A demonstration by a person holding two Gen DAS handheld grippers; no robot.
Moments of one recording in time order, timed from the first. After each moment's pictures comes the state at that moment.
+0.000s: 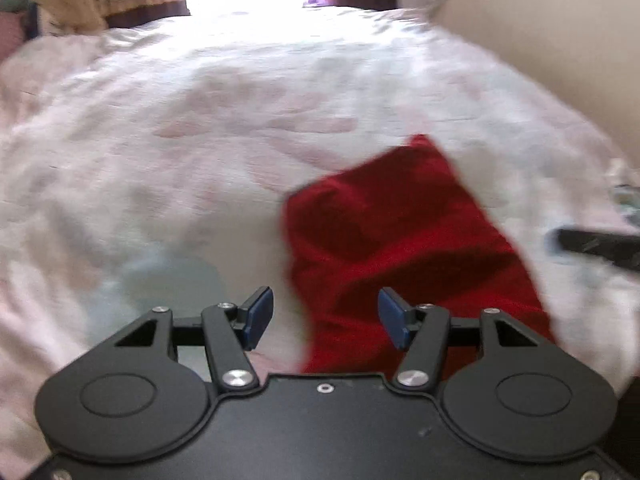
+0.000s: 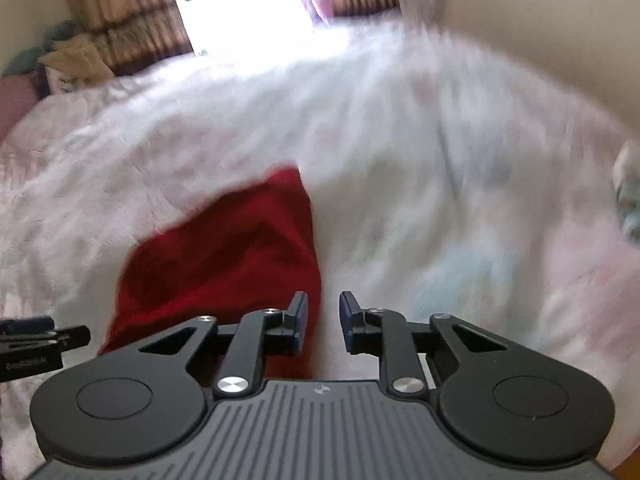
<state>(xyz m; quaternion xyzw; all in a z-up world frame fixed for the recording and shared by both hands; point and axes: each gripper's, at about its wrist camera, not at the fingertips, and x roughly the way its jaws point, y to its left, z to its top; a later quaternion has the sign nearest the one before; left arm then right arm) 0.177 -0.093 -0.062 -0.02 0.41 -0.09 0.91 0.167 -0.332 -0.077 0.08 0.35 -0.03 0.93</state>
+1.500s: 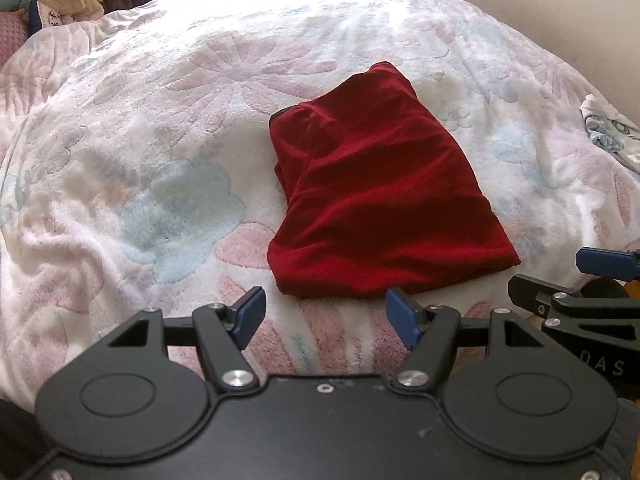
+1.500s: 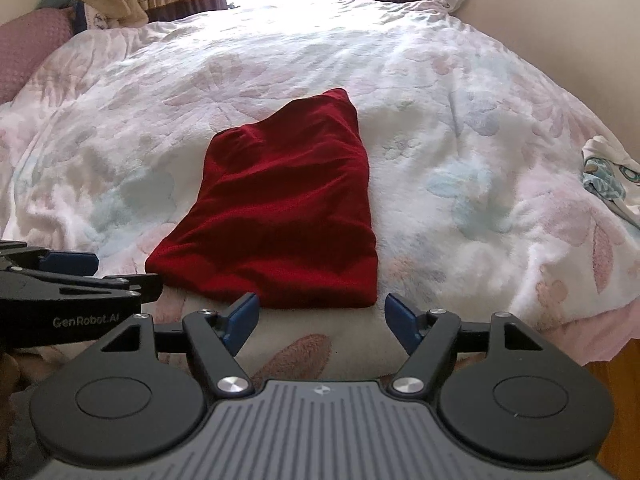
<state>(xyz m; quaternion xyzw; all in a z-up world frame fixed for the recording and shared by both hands) 0.078 -0.097 -0.047 0.03 0.47 -0.07 0.88 0.032 -0.261 -0.068 0.02 0.42 -0.03 0.91</state>
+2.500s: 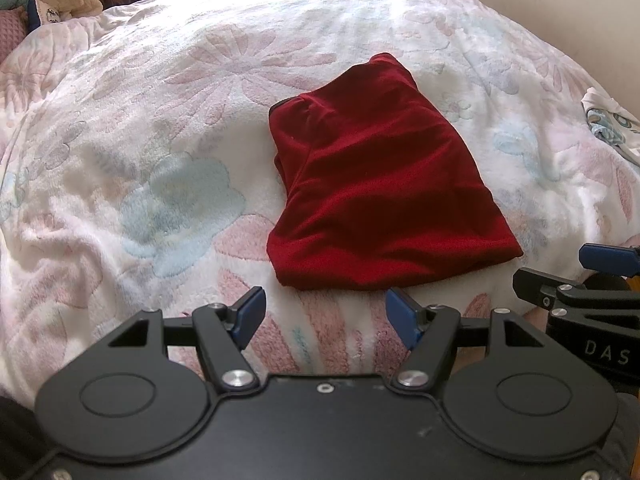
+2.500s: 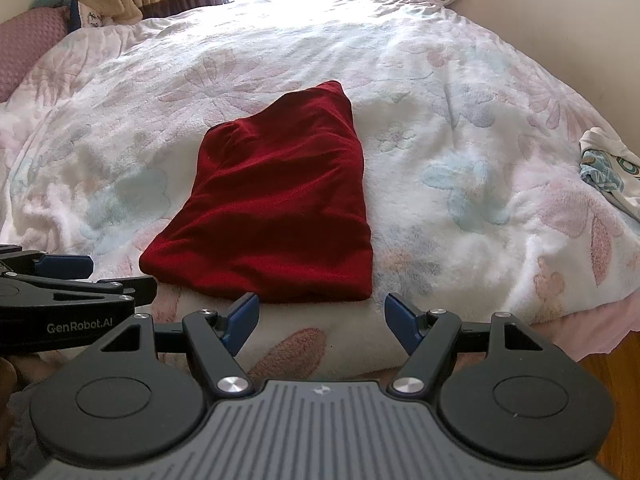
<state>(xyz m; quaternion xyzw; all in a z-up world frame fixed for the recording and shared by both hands) 0.074 -0.096 -0.049 0.04 0.47 -0.07 0.88 0.032 -0.267 -0.070 0.03 0.43 -0.03 0.90</state>
